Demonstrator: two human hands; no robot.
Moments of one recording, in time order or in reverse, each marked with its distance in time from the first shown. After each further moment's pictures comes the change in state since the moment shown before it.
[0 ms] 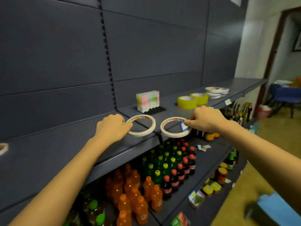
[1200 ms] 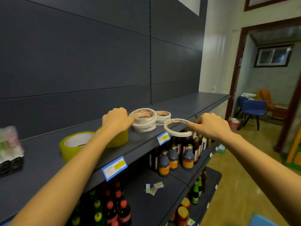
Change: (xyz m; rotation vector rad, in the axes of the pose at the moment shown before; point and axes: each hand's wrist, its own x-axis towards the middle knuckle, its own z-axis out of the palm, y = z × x) left_hand 0.331 0.396 0.205 -0.081 0.017 0.078; right_hand 0.184 0.461 0.075 0.090 0.104 0.307
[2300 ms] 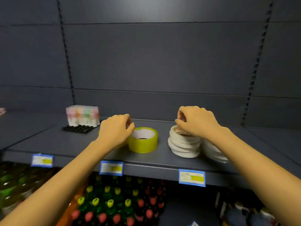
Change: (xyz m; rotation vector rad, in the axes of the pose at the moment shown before) left_hand -0.036 0.011 0.006 0.503 0.376 -0.576; right_hand 0.176 -0.099 0.067 0.370 -0.048 -1.023
